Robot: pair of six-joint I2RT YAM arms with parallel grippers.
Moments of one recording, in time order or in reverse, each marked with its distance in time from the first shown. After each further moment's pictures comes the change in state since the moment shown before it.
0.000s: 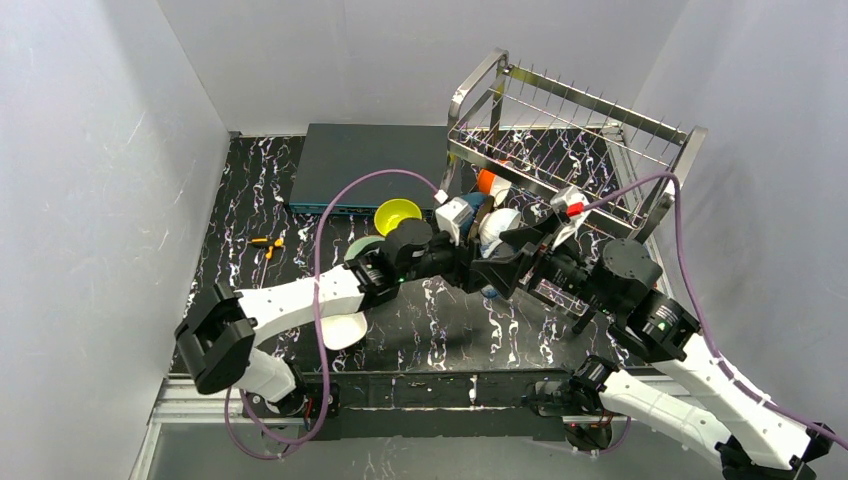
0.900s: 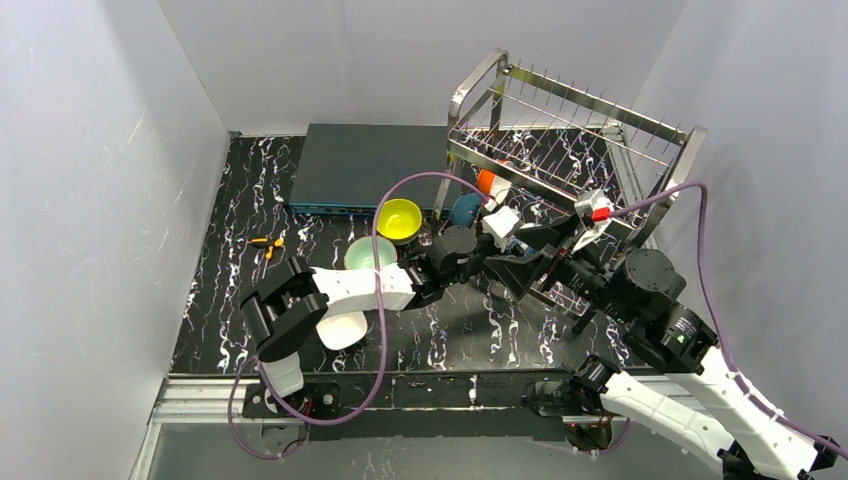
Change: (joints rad) left arm -0.100 0.349 0.180 0.293 -0.253 0.401; right arm 0.000 -0.074 0.014 -0.031 0.066 0.005
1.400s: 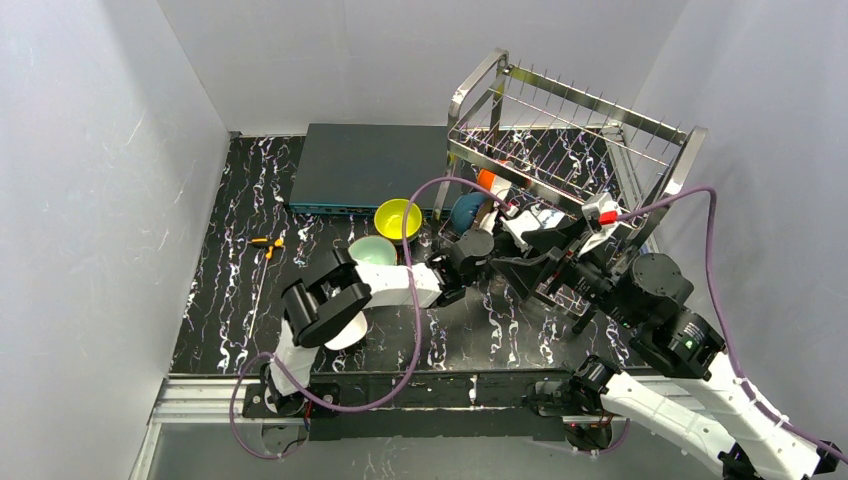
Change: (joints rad) left arm -0.022 0.192 0.125 0.203 -0.092 0.194; right arm 0.000 -0.027 0.005 -0.045 0.024 -0.002
